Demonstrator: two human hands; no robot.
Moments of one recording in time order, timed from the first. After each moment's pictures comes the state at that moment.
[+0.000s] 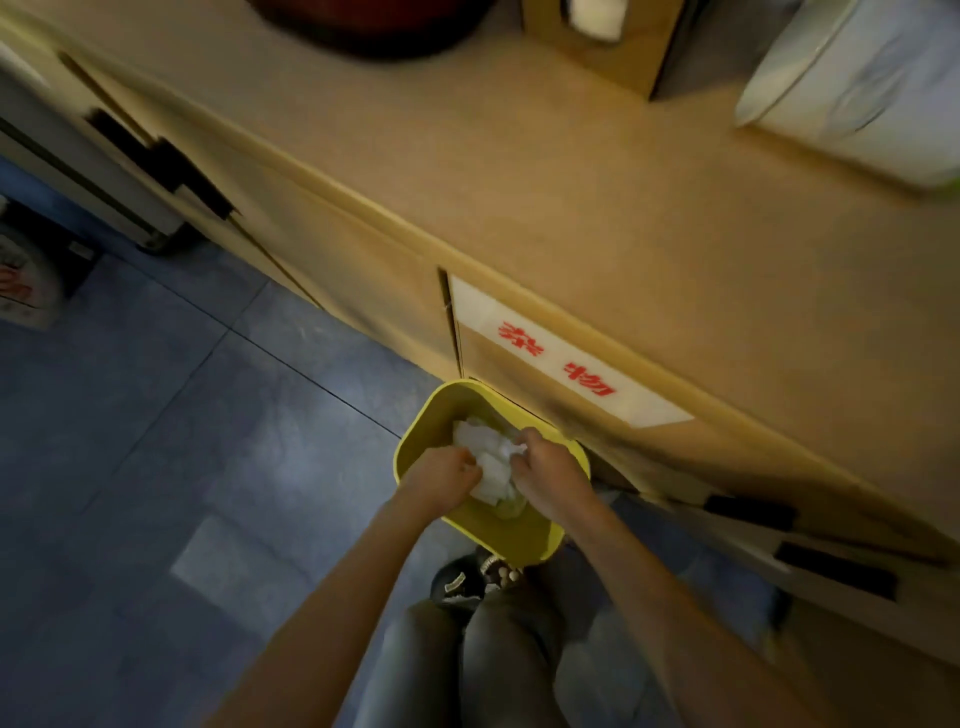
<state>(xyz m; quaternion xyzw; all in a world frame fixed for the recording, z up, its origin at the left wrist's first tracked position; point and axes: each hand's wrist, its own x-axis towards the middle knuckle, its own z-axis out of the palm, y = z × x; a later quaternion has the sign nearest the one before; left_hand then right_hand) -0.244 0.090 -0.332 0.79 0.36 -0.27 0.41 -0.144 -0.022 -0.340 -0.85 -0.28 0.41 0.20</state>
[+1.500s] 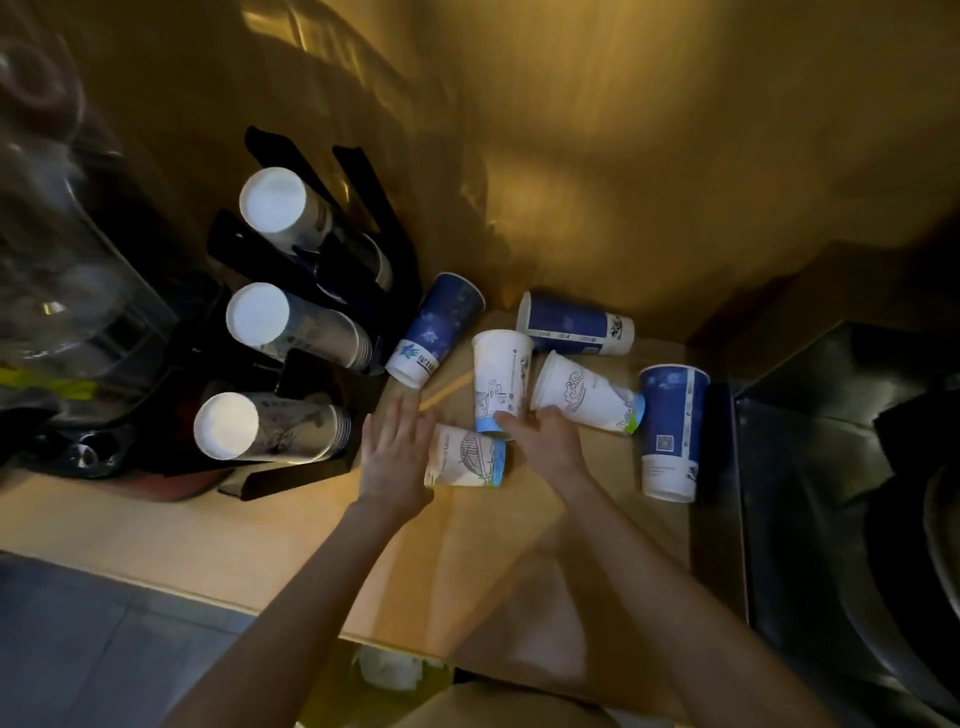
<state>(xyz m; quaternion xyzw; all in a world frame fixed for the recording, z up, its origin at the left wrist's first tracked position) 0.047 0.067 -0.046 0.98 0.16 -0.14 0.04 0.149 -0.082 -0.046 -0.87 0.00 0.24 0.44</state>
